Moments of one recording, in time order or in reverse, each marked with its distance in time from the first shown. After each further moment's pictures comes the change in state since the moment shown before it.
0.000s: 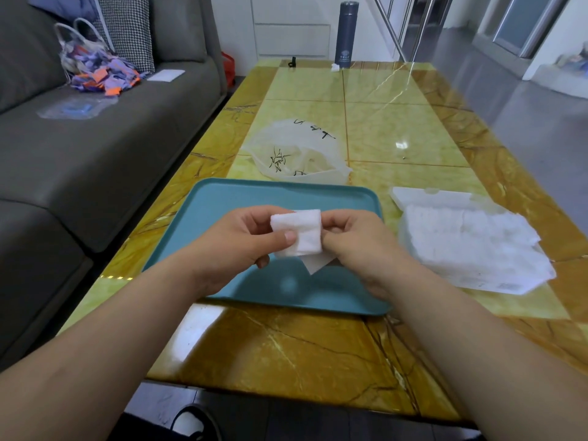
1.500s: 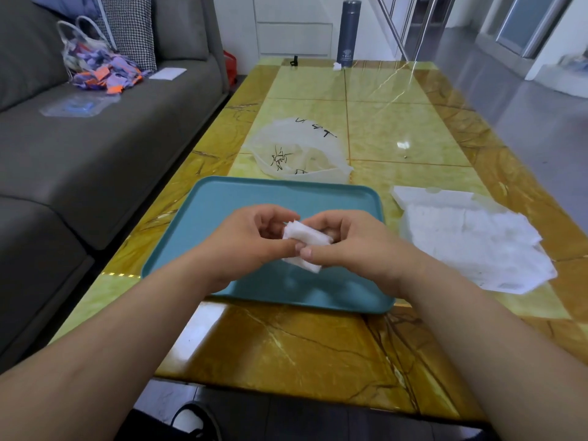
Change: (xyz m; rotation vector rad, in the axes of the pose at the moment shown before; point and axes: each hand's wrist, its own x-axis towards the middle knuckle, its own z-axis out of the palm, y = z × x) left_hand 0.000 0.002 0.009 0.204 0.070 0.010; right_hand -0.013 -0.014 -0.013 -0.155 -0.227 -0.055
